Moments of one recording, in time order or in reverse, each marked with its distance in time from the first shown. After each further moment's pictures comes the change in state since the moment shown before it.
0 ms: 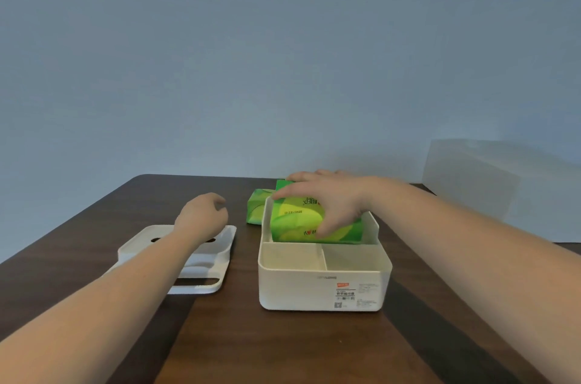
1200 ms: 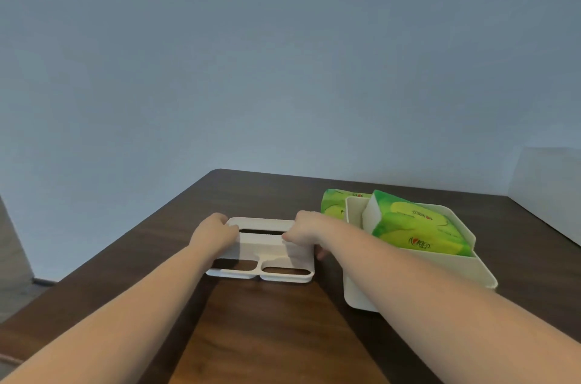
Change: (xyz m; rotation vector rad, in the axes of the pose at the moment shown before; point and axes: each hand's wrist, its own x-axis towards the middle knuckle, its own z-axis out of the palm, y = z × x) left_hand -0.031 -0.102 -0.051 -0.129 0.005 -0.321; right_hand 0.104 -0.149 0.019 0.579 -0.149 0.378
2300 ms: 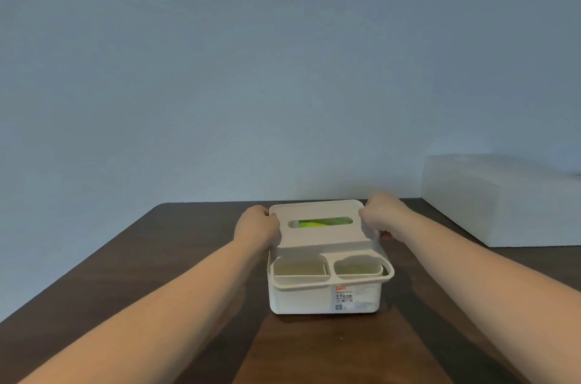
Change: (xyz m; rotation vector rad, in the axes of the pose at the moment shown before) left_hand -0.099 0.163 0.060 -0.210 -0.094 0.252; right_hand -0.091 0.190 -0.084 0.201 0.425 0.326
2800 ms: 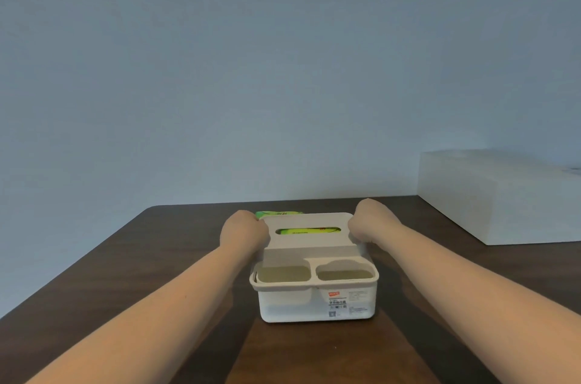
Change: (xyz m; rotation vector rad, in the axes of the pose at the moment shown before) left_hand 0.024 -0.006 0.007 0.240 -0.010 -0.047; right_hand 0.014 0.003 0.016 -0.017 -0.022 0.040
